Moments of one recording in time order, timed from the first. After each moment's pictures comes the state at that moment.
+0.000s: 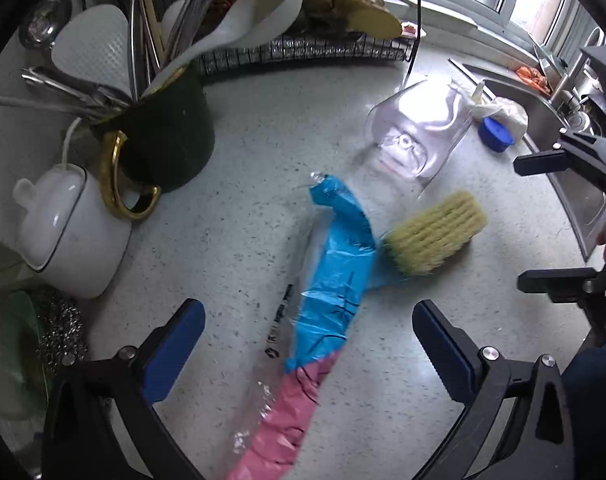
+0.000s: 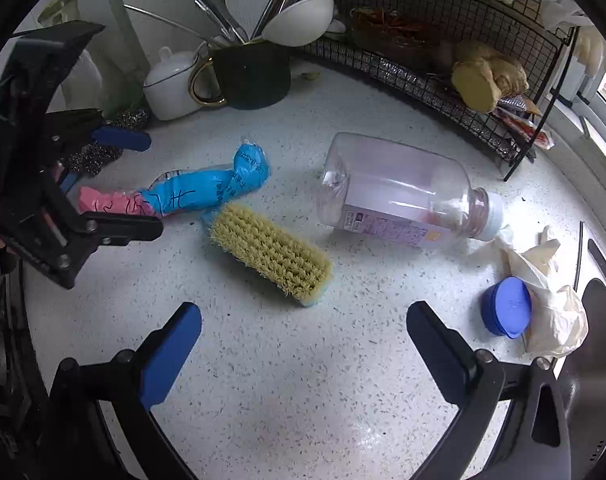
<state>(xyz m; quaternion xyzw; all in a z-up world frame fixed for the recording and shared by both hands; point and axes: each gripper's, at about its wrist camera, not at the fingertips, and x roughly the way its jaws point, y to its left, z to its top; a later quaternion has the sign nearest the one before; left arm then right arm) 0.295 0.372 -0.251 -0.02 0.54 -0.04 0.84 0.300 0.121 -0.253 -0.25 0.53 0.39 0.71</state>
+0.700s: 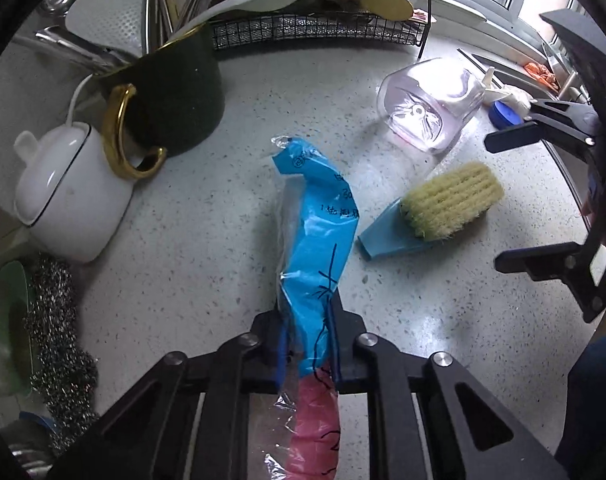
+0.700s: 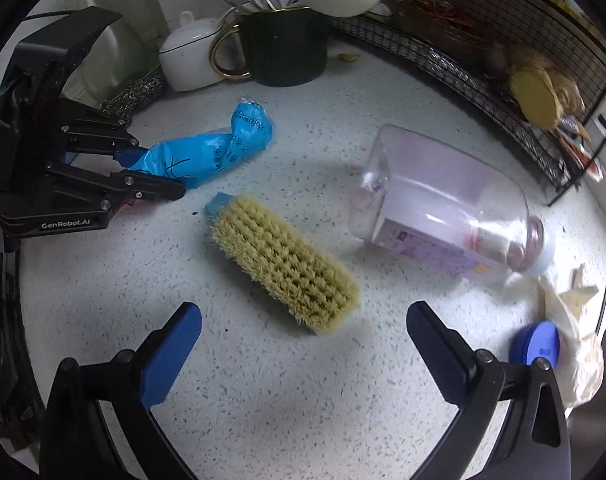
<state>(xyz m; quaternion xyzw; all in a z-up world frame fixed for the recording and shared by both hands) 0.273 0.366 -0.262 -0.03 0.55 -0.03 0.84 0.308 0.159 -0.282 -0.30 0.52 0.44 0.67</state>
